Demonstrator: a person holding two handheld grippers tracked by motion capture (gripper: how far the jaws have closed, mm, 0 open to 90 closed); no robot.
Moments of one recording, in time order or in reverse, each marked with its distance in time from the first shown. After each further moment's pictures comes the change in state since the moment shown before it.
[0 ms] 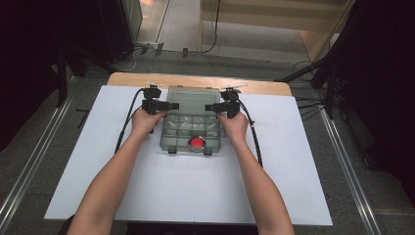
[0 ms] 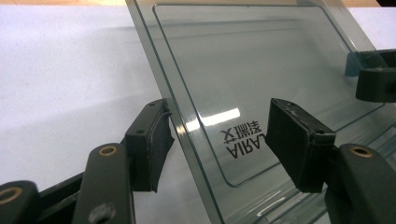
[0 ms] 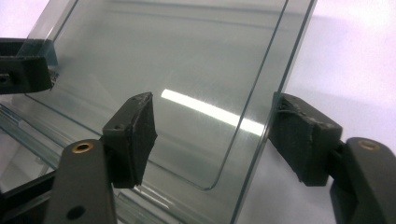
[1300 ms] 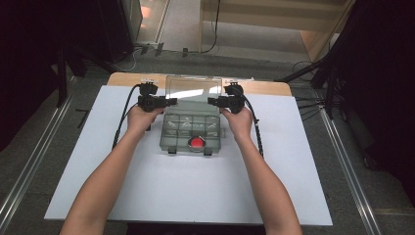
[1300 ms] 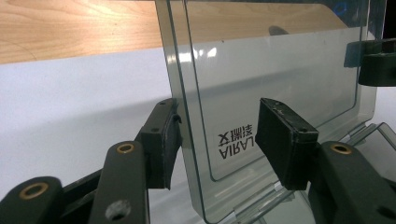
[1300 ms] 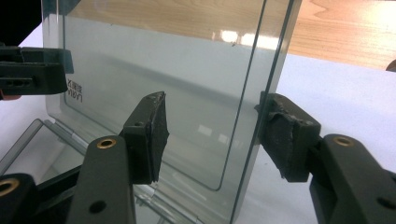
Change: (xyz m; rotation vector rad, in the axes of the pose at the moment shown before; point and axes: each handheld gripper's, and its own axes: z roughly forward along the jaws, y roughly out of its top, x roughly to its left) left arm -0.007 0.007 -0.026 -0.090 -0.040 0.057; right arm 0.008 0.010 -0.034 -0.106 0.031 -0.090
